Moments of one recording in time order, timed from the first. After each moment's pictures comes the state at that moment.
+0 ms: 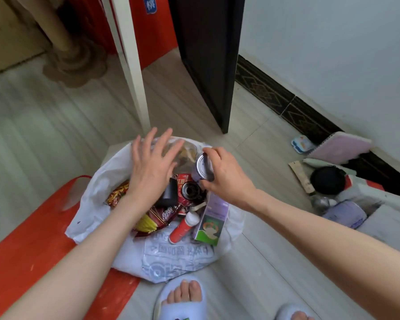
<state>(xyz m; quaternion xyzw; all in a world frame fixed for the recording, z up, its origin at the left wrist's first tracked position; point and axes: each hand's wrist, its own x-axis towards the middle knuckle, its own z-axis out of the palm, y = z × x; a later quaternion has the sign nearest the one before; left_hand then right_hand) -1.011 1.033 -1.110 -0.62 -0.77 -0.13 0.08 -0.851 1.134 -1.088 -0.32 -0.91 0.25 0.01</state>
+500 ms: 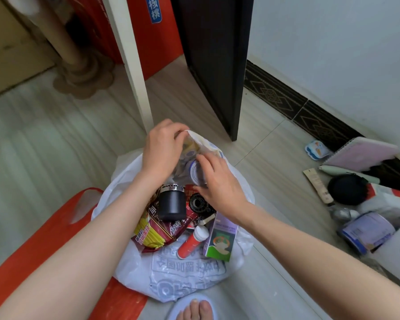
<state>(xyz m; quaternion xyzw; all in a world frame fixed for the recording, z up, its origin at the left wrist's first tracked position) -1.031 1.103 -1.083 -0.49 -0.80 -0.35 -0.03 -0.879 1.130 -1.125 -0.29 -0.93 0.21 0.10</state>
